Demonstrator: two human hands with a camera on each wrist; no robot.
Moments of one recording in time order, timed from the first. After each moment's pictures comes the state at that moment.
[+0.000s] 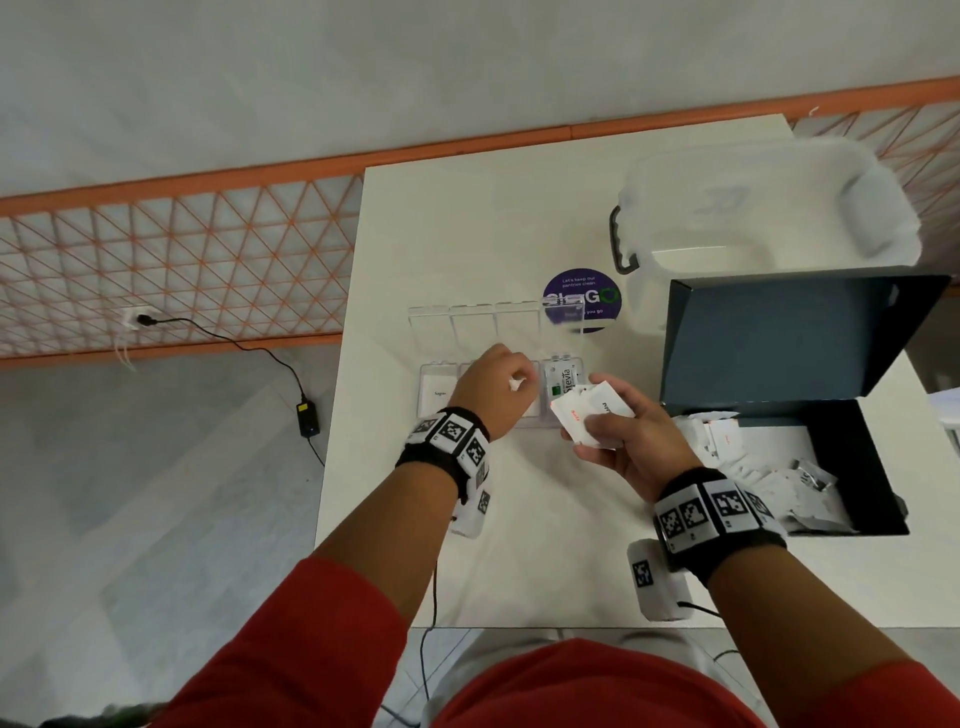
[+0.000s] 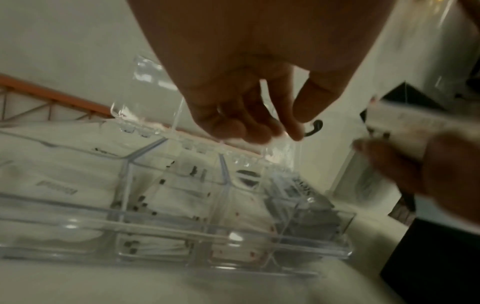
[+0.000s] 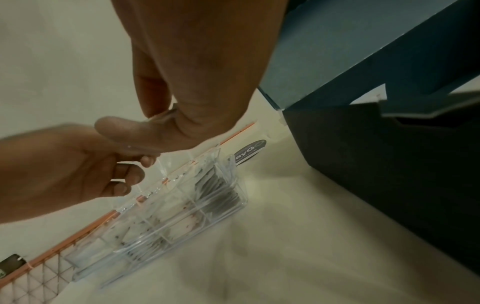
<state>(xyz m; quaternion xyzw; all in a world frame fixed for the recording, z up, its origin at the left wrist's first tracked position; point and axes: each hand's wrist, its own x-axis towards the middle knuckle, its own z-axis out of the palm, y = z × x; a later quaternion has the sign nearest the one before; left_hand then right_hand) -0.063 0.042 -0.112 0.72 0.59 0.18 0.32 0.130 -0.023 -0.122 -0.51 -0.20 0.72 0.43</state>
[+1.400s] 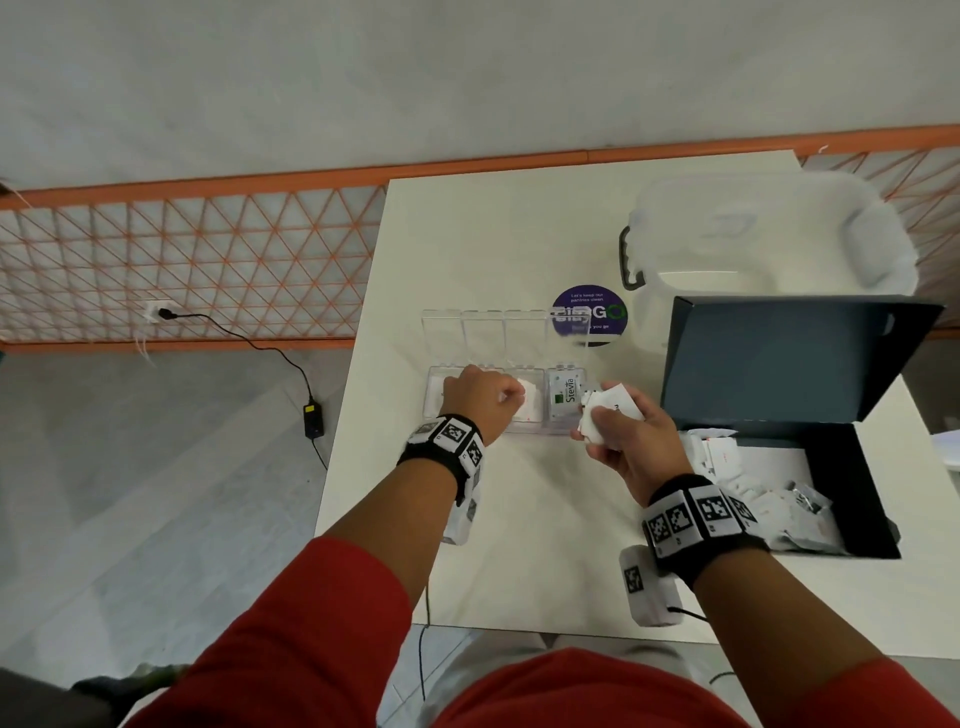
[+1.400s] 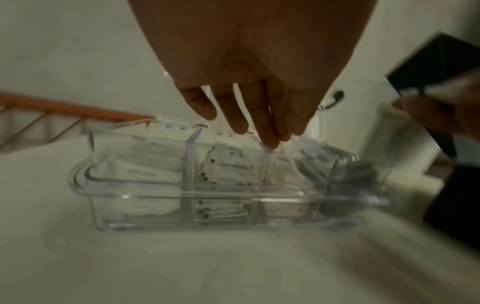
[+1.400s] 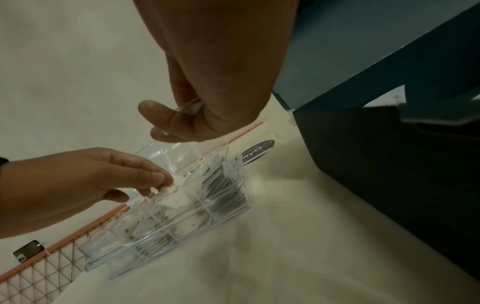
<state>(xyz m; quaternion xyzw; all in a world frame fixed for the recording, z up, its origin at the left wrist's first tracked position) -0.075 0.037 -0.118 0.72 0.64 0.09 0.24 0.126 -0.022 -0.118 -0.55 -0.21 0.65 0.48</state>
